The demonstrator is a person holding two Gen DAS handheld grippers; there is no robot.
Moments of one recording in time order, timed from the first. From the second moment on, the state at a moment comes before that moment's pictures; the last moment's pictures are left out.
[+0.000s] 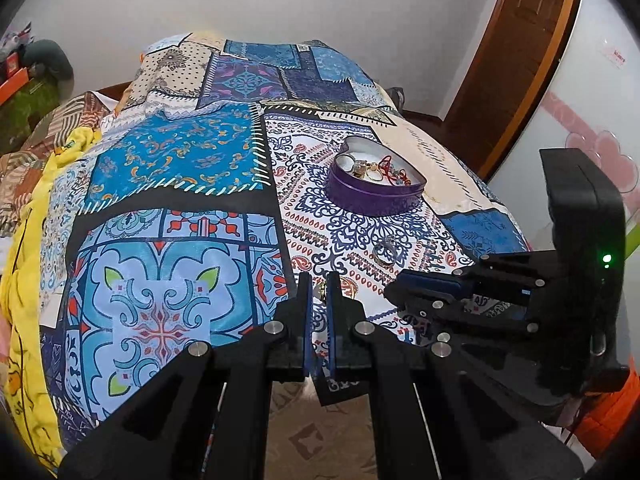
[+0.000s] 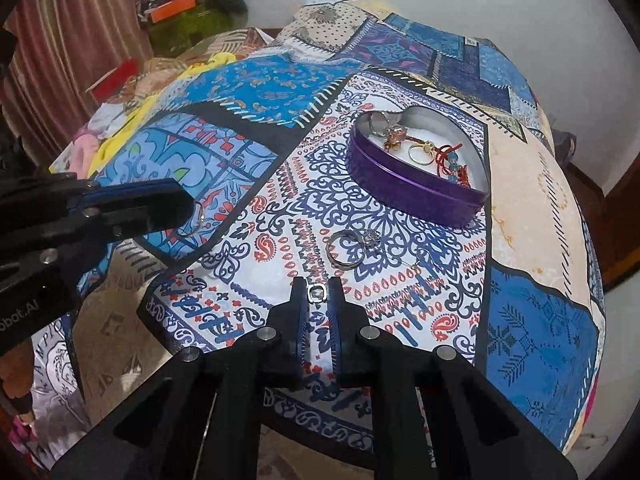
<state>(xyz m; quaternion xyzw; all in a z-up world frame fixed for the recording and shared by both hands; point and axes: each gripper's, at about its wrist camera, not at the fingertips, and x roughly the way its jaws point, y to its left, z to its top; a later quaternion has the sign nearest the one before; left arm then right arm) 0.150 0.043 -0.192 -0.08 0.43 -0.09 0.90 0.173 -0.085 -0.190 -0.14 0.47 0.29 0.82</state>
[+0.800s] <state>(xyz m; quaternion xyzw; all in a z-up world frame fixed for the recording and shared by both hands) 0.203 0.011 -0.156 -0.04 0.39 -0.11 0.91 0.207 -0.148 -0.117 -0.03 0.39 0.26 0.89</state>
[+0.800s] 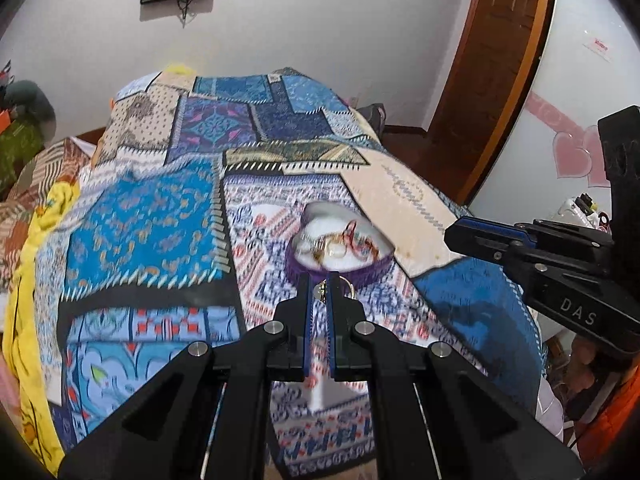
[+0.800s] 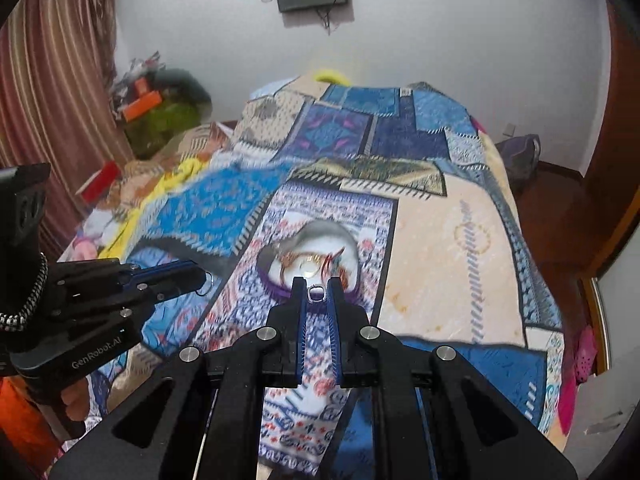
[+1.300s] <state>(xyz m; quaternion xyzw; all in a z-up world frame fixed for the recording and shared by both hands) 0.247 0.002 -0.160 -0.03 0.38 -0.13 0.91 0.239 -0.148 -0.129 -0.01 0.39 0.27 0.88</state>
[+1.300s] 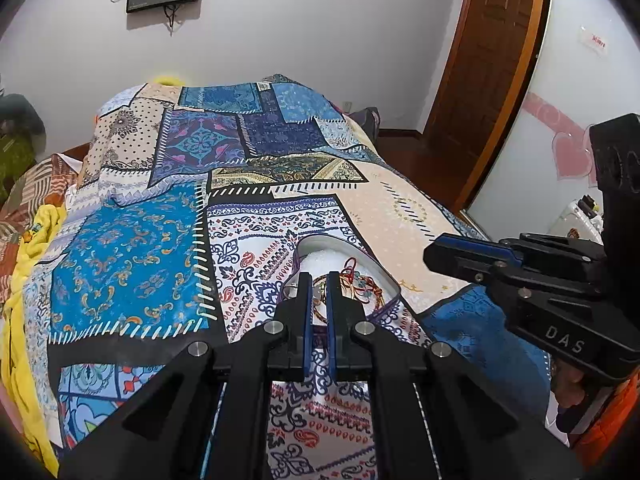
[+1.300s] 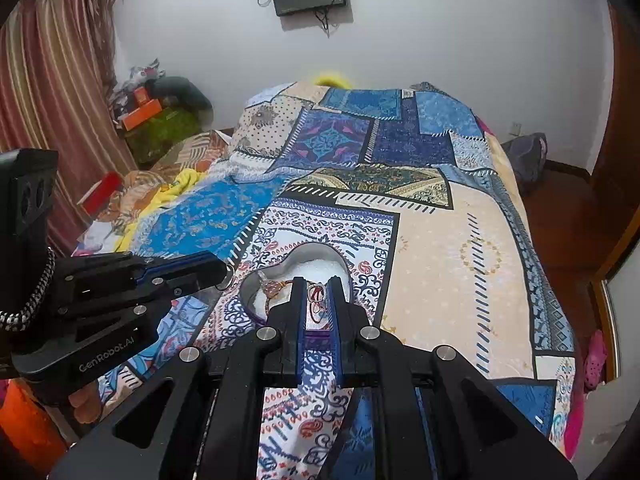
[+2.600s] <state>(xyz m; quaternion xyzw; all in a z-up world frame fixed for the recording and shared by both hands) 0.264 -0.005 -0.179 -0.03 0.41 -0.14 0.90 0.260 -0.131 -0.161 -0.06 0.44 0.28 0.85</state>
